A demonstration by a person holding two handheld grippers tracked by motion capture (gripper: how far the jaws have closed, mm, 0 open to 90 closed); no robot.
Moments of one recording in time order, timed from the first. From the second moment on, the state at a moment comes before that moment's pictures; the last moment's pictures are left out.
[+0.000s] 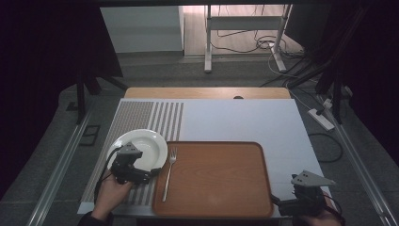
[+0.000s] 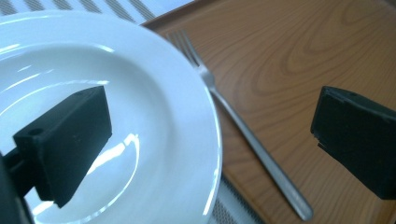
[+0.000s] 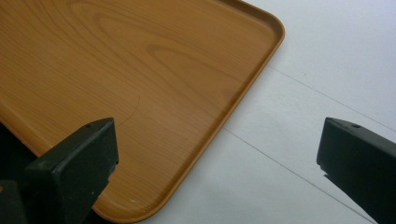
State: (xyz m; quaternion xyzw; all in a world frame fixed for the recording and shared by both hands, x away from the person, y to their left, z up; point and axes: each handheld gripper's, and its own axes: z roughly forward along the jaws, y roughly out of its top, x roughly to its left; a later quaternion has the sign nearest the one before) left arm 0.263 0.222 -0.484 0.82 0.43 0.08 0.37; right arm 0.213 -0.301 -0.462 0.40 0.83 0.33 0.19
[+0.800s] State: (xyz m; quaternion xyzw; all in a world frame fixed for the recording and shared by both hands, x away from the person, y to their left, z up) left arm 0.215 0.265 -0.487 0.79 0.47 0.09 0.38; right arm 0.212 -0.302 -0.462 0.41 0.82 0.33 0.20
